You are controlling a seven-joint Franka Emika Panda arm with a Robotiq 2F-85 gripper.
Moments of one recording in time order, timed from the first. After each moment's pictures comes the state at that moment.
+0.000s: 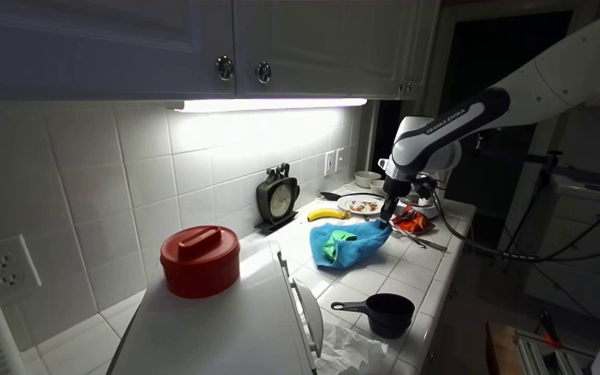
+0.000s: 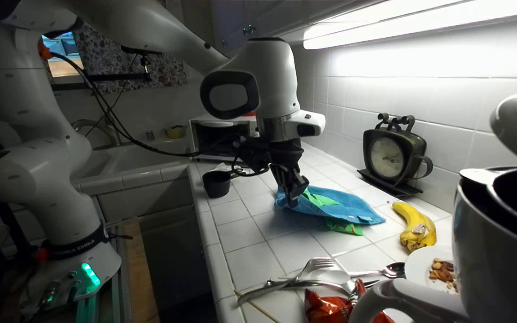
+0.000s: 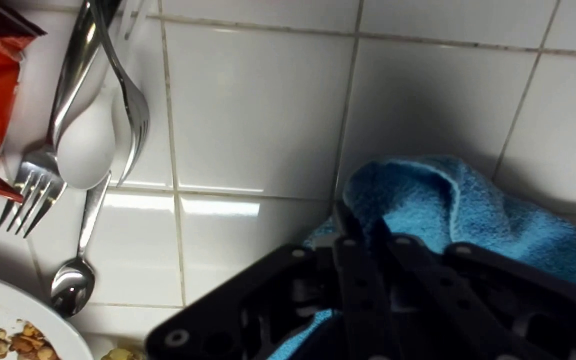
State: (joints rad) arm -0.39 0.02 -0.21 -2.25 0.09 2.41 -0.55
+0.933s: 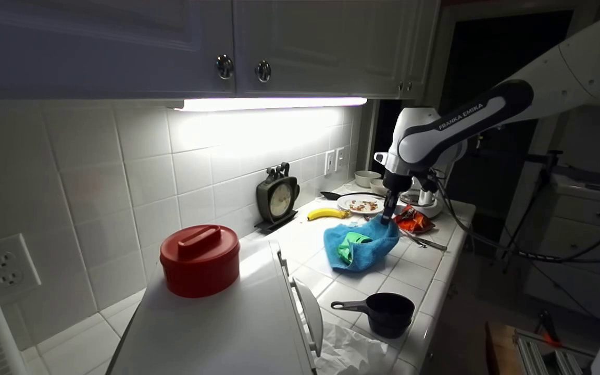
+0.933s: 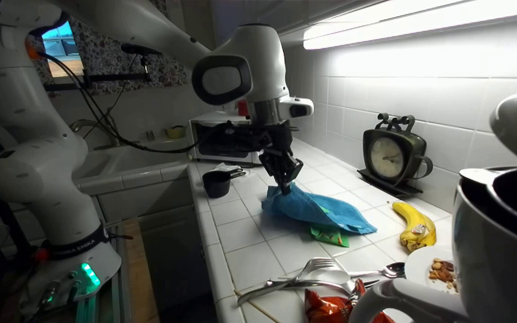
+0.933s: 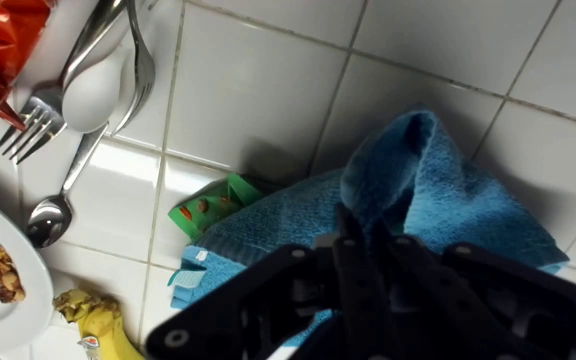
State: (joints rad) arm -0.29 -0.06 -0.26 -2.29 -0.03 2.38 -0.60
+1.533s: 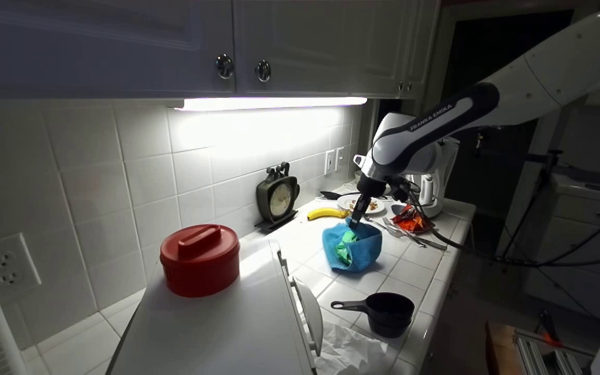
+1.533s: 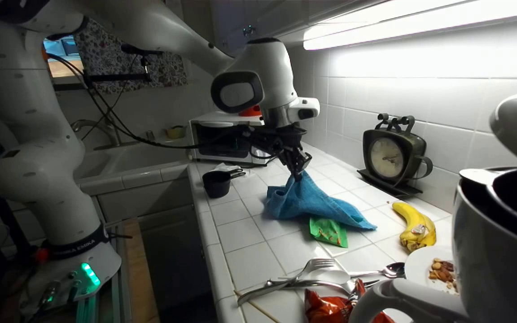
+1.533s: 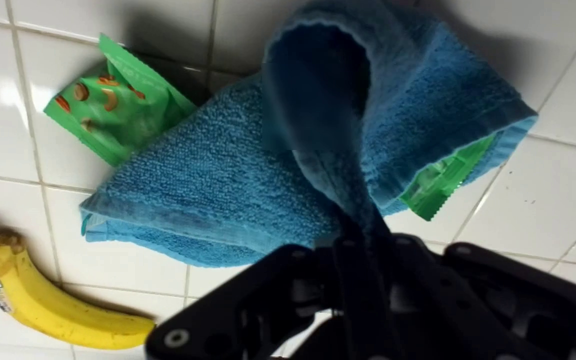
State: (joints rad) arm -0.21 0.05 -0.21 -2.22 0.22 2.51 -0.60
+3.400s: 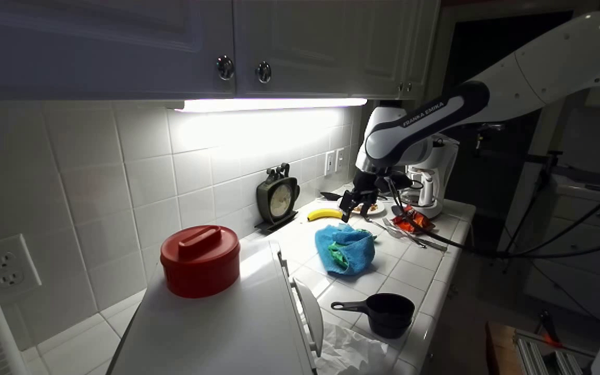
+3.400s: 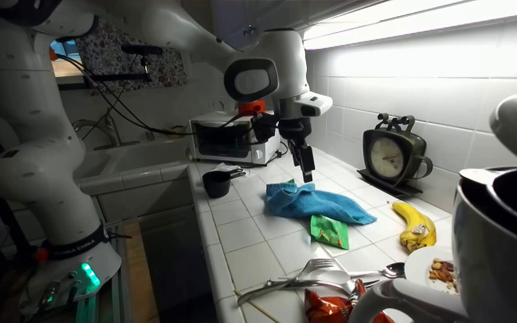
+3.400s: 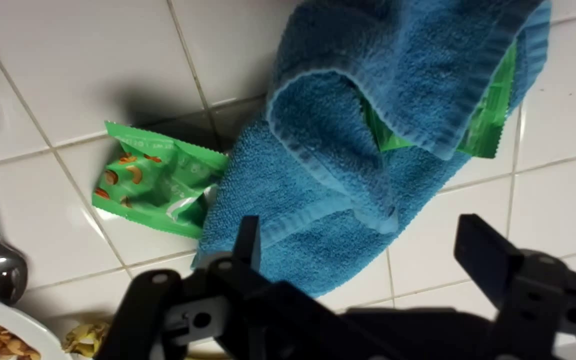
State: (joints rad) arm -0.23 0.10 -0.21 -2.10 0.12 2.38 -0.09
